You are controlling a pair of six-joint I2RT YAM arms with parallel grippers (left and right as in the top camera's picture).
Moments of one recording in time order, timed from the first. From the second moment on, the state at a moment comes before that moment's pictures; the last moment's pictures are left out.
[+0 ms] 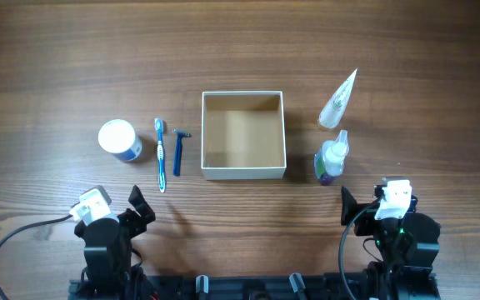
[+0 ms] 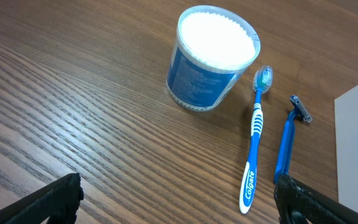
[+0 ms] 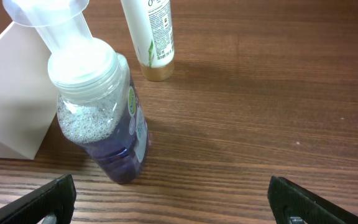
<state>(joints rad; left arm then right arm) -0.01 0.01 0.19 -0.76 -0.24 -0.42 -0.09 0.02 0.18 -0.69 -0.16 -0.06</state>
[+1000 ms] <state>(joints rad) -0.01 0.01 0.19 -0.76 -0.24 -0.42 -0.09 0.02 0.18 -0.67 -0.16 -0.07</state>
